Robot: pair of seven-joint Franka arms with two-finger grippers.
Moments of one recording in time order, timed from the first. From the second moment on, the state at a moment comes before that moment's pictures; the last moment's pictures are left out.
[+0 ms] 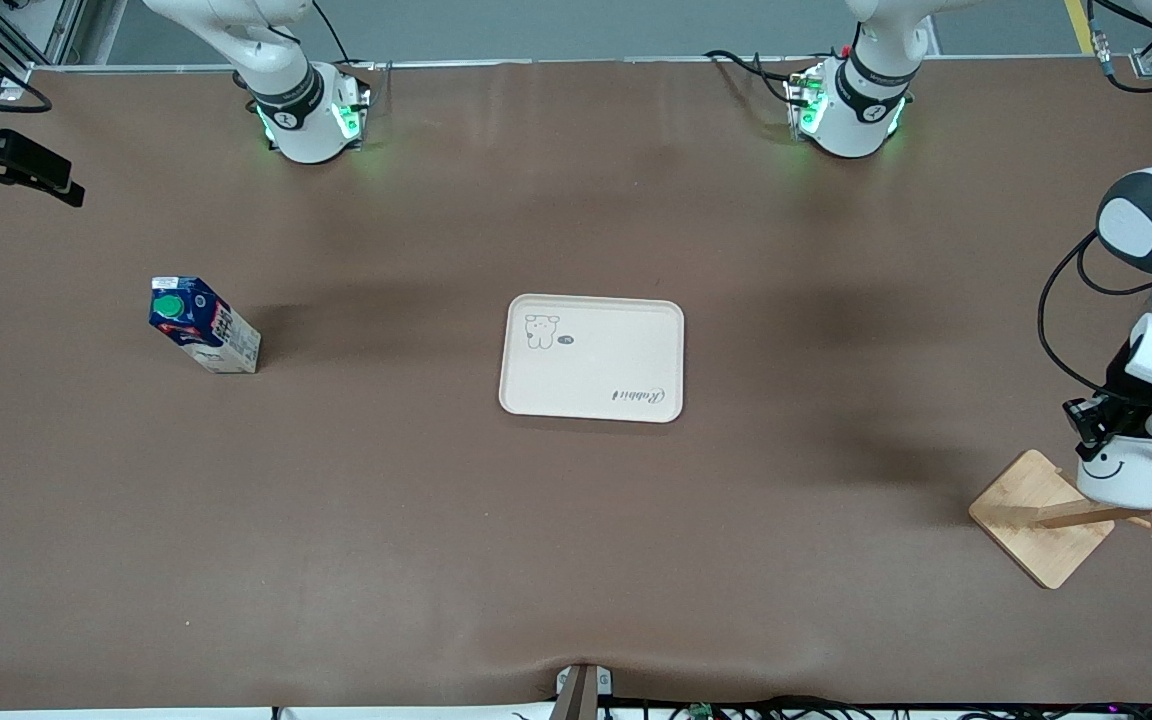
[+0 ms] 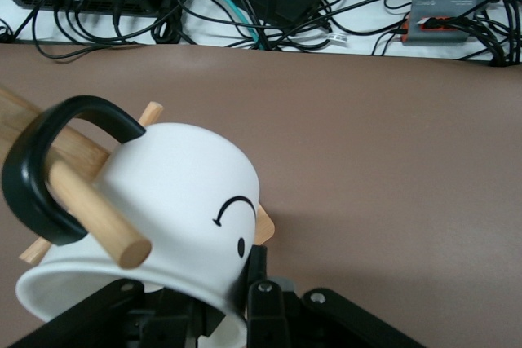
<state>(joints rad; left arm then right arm) 0.23 0.20 -0.10 -1.99 0.00 2.66 0.09 -0.09 -0.07 0.05 -1.53 0.02 1.32 0.03</state>
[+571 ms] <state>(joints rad) 0.24 0.14 -0.16 -1.97 0.00 2.55 0.15 -0.10 -0.07 0.04 -1.53 0.02 1.32 0.03</state>
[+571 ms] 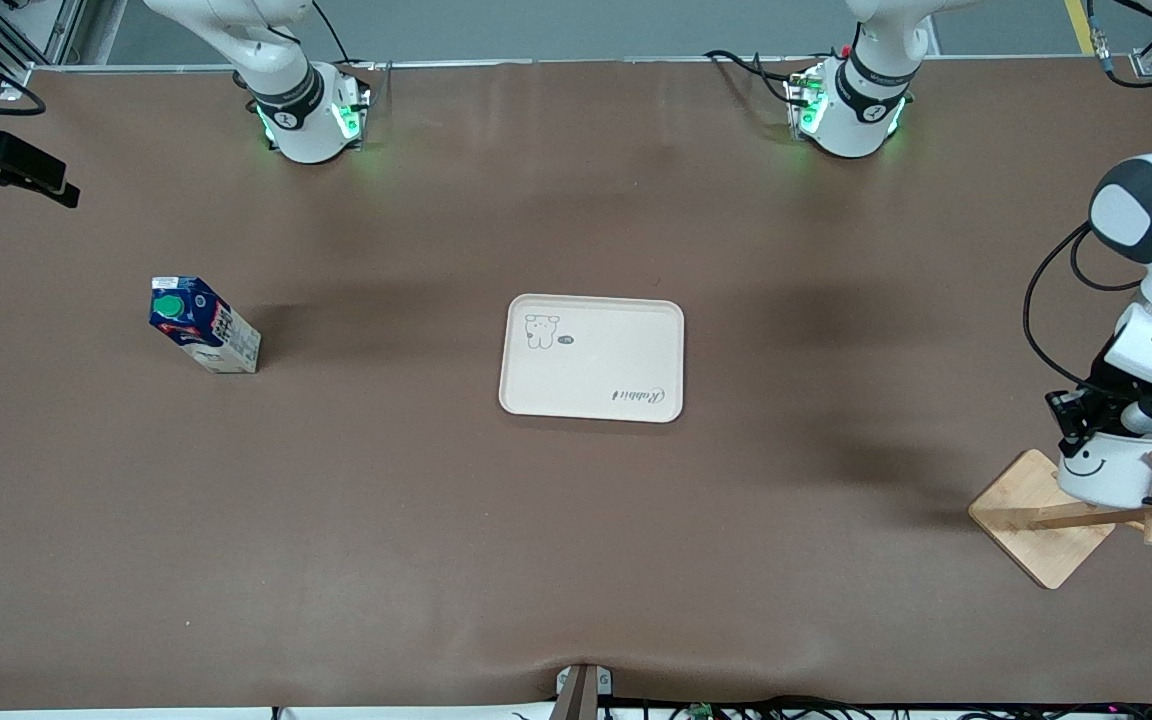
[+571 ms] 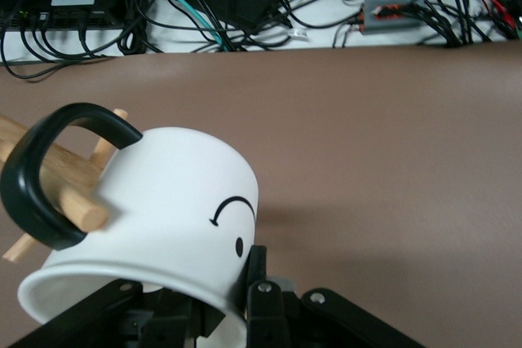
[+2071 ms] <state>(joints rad) -0.01 0.33 -0.61 -1.88 0.00 2.11 -0.55 -0.11 -0.05 0.05 -1.52 0.02 1.33 0.02</state>
